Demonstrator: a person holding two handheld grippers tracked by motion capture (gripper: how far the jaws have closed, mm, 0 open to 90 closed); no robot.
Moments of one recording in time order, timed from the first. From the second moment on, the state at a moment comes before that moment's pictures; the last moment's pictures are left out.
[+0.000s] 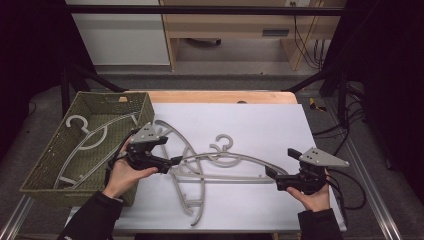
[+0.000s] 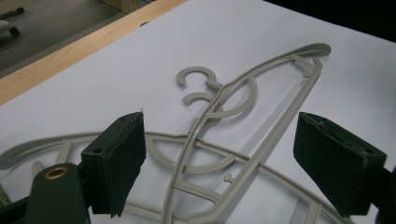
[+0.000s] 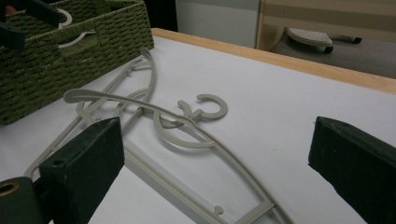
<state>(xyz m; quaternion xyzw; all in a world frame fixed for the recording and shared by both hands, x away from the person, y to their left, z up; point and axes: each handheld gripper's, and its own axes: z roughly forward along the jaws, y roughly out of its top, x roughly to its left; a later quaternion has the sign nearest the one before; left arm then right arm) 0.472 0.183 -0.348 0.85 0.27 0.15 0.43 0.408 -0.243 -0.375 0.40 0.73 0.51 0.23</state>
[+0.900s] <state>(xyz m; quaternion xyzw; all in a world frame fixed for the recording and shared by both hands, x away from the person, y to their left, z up) 0.518 0.106 -0.373 0.90 0.26 0.11 0.34 0.406 -0.245 -0.373 0.39 0.73 0.52 0.22</state>
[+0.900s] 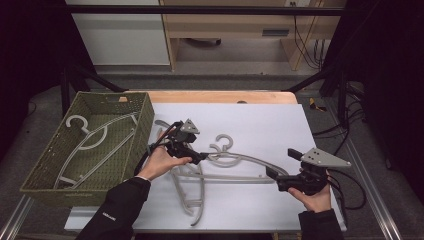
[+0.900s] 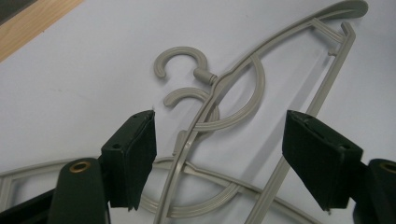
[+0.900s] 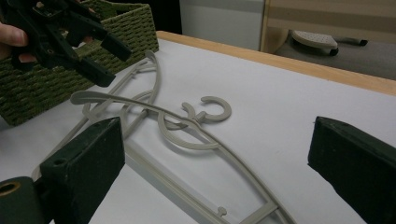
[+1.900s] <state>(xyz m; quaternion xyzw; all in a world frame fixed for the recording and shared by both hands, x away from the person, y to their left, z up) 0.551 0.094 -0.446 0.92 0.28 0.12 0.26 0.407 -0.242 -0.375 0.38 0.74 0.51 0.22</state>
